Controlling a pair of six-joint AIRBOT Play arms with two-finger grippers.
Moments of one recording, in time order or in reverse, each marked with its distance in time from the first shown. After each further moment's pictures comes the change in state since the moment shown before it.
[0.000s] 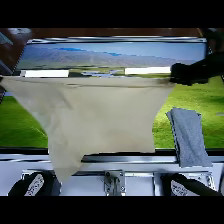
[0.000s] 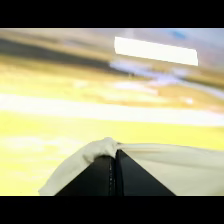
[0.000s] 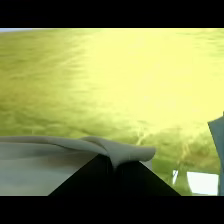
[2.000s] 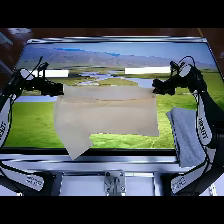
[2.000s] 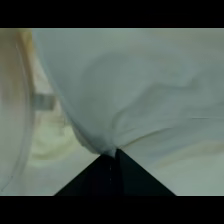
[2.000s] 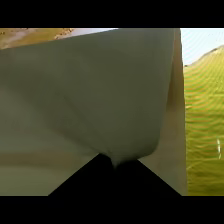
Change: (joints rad) left arm -0.310 -0.865 0.190 0.151 0.126 -0.075; right arm -0.068 -0.501 -0.048 0.160 -0.302 -0.034
